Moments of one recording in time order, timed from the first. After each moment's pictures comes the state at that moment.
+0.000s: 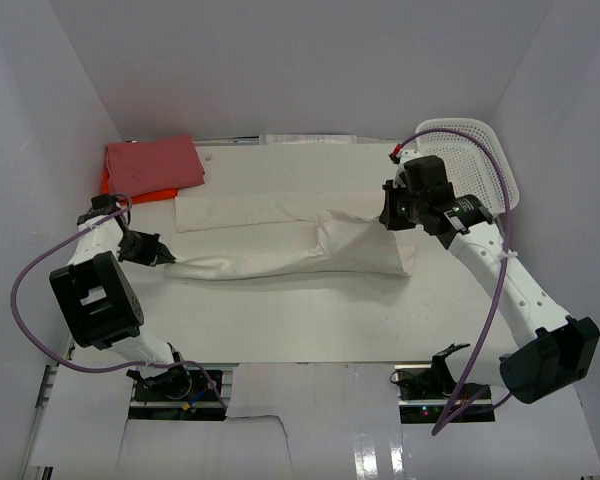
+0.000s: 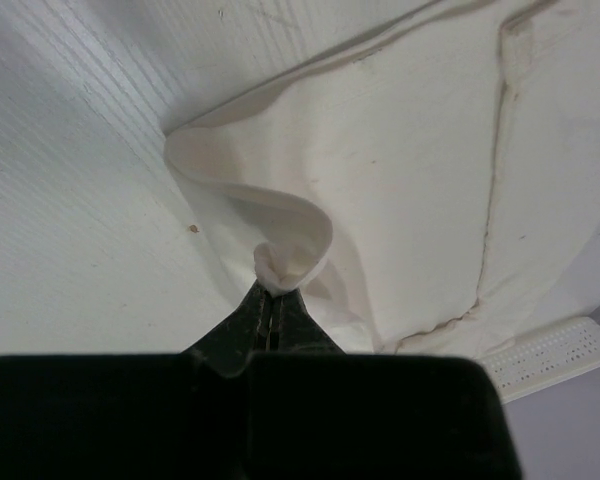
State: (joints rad) left arm 0.40 1.60 1.10 -0.86 0.26 -0.88; right arm 0.44 1.26 1.26 -0.73 -0.02 0.20
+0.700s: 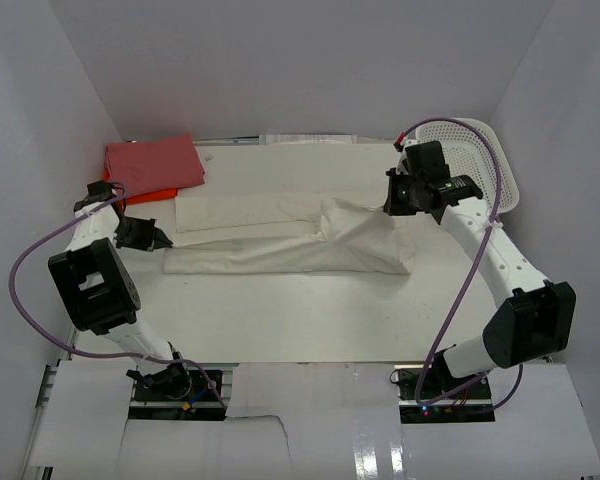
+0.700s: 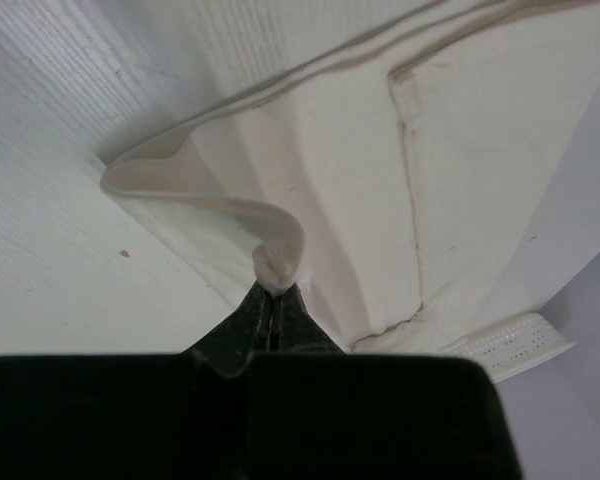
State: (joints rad) left arm 0.40 1.71 1.24 -0.86 0.30 -0.93; right arm 0.33 1.44 1.35 -0.72 -0.05 0.20
